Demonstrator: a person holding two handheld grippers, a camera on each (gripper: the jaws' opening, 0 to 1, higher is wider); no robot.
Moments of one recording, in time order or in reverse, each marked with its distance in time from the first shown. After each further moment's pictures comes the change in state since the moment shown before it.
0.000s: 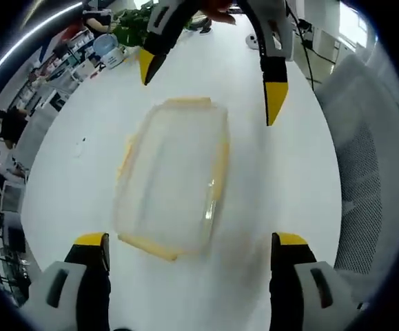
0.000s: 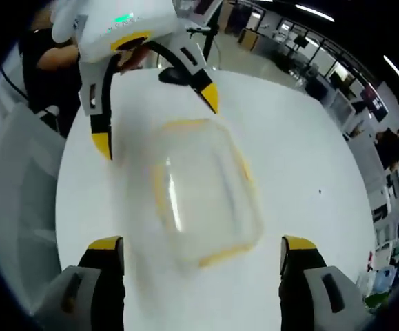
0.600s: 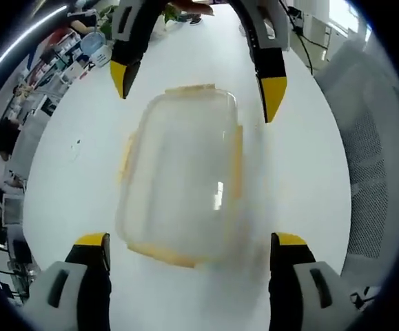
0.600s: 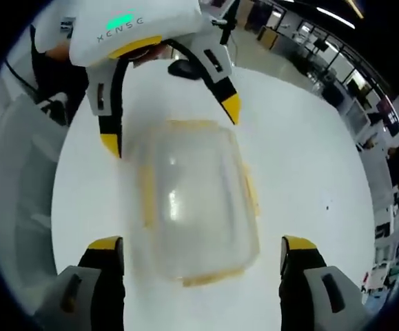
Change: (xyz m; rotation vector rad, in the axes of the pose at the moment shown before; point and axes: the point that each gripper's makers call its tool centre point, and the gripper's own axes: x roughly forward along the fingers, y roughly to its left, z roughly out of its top) left arm 0.015 0.015 -0.003 0.078 0.054 -0.025; right arm 0.019 -0.010 0.015 -0.101 0.051 0.067
